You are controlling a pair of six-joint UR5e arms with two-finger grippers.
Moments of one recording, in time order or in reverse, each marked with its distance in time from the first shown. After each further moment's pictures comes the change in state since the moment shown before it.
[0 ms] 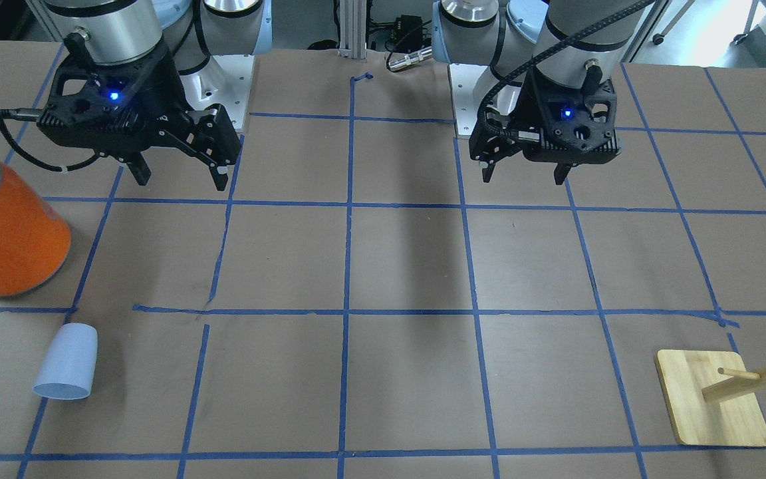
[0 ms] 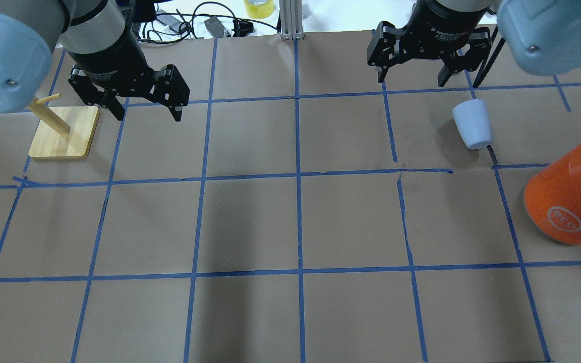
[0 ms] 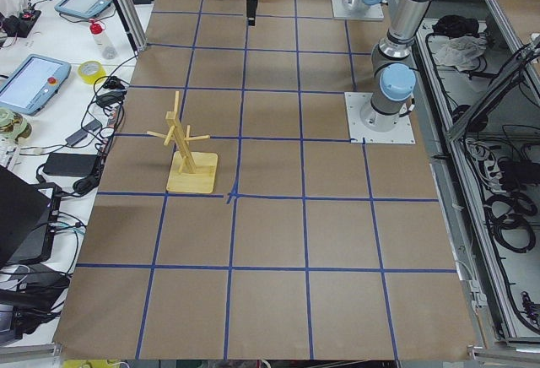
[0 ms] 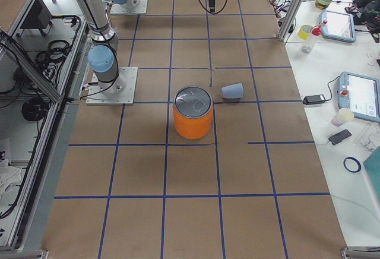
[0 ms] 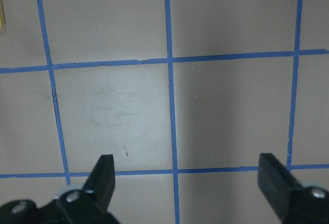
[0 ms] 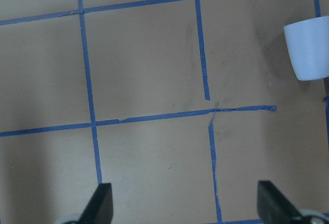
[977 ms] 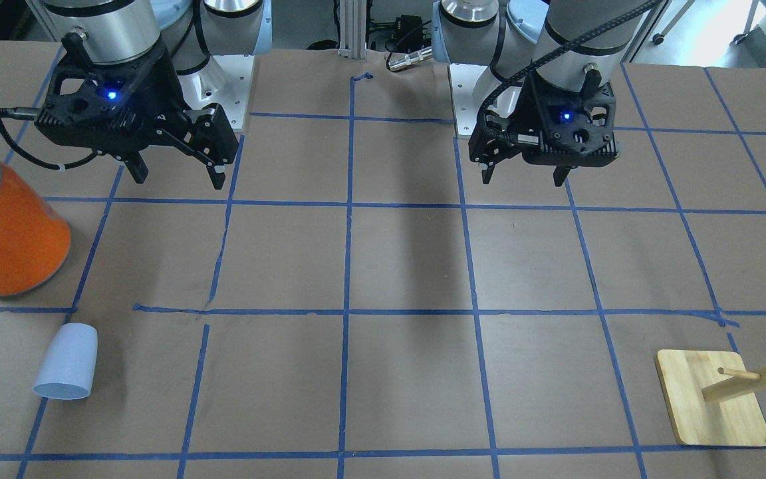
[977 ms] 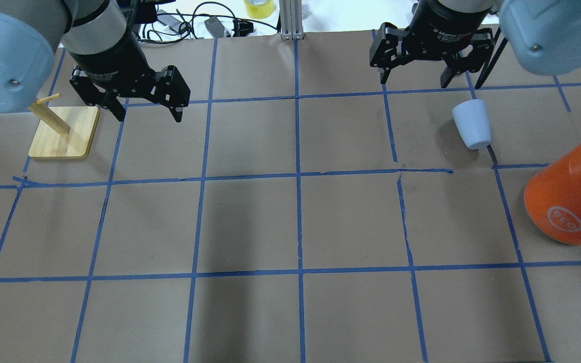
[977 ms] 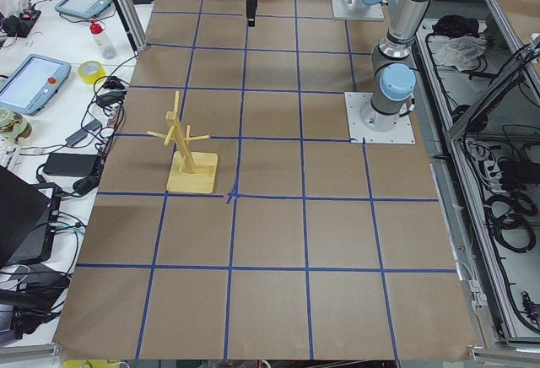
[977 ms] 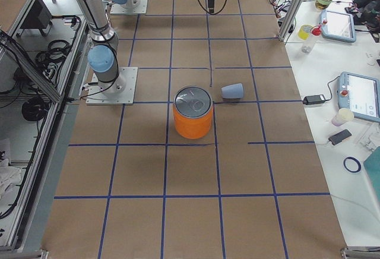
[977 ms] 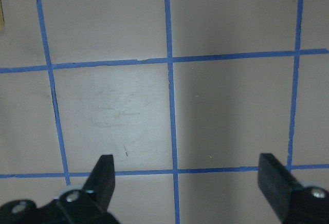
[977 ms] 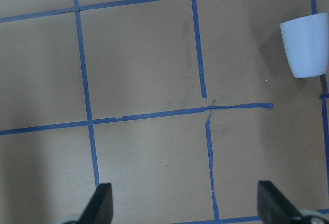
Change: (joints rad) left arm 0.001 -0.004 -0.001 0.000 0.000 0.000; right arm -0.003 -0.003 0.000 0.012 -0.007 0.000
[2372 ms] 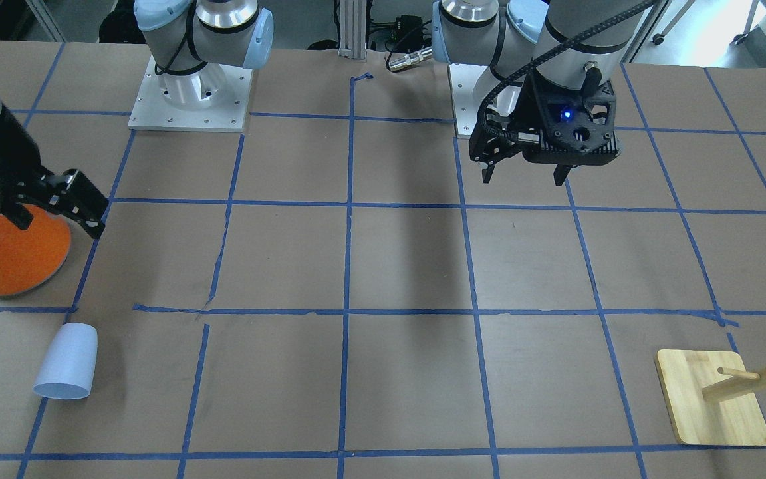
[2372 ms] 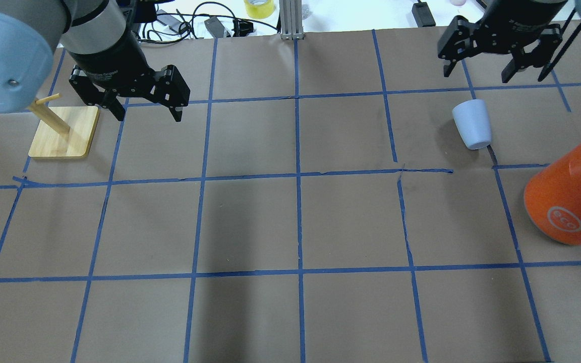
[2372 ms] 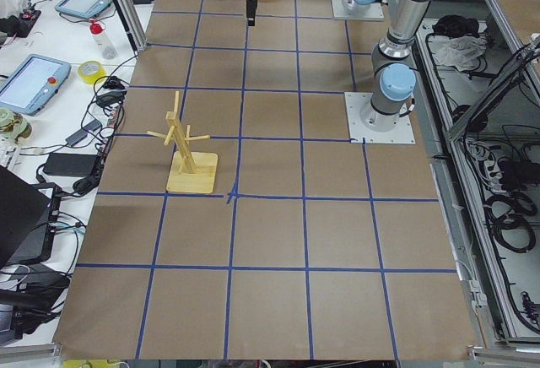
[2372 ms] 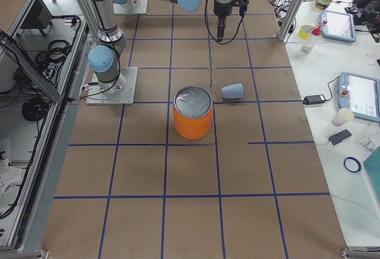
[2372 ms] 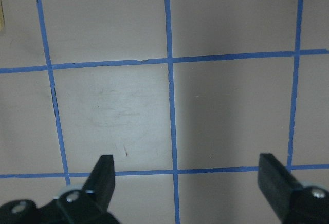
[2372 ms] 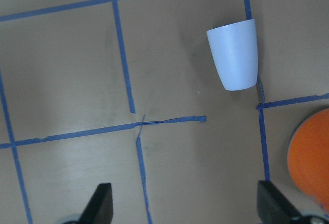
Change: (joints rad) left arm 0.000 0.001 0.001 0.000 0.000 0.000; right arm -0.304 0.101 0.025 -0.014 0.009 -0.293
